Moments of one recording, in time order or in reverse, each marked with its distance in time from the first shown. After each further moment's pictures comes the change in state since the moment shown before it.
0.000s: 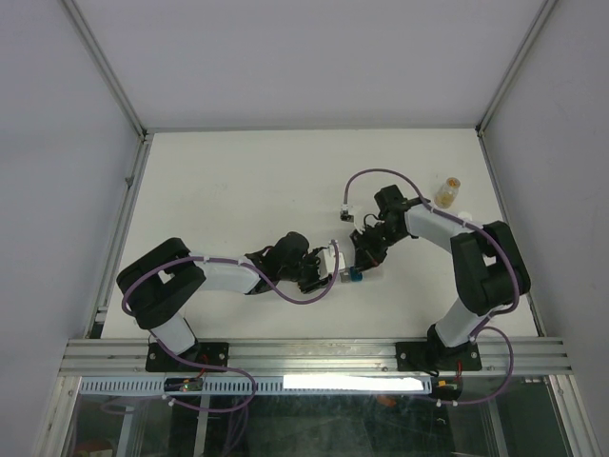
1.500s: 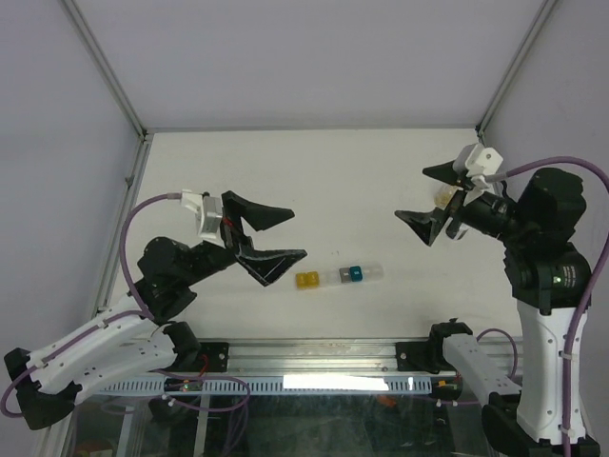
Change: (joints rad) left arm 0.029 -0.951 -0.006 0.095 -0.027 -0.725; right arm -0.296 -0.822 0.454 -0.100 -0.135 0.072
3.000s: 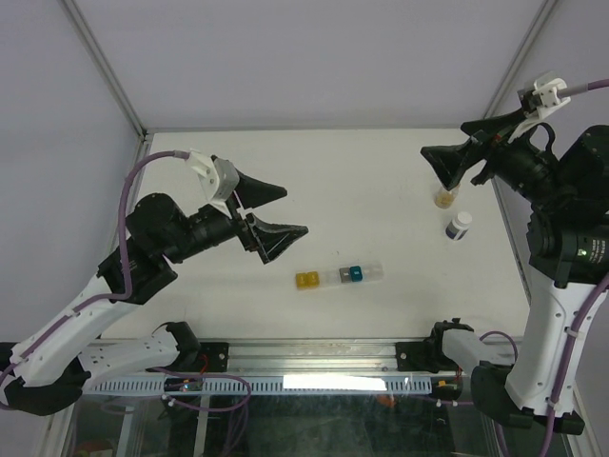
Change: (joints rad) left arm 0.000 0.146 0.520 -0.647 -0.071 0.162; right arm -0.167 0.204 0.422 0.004 0.129 0.431
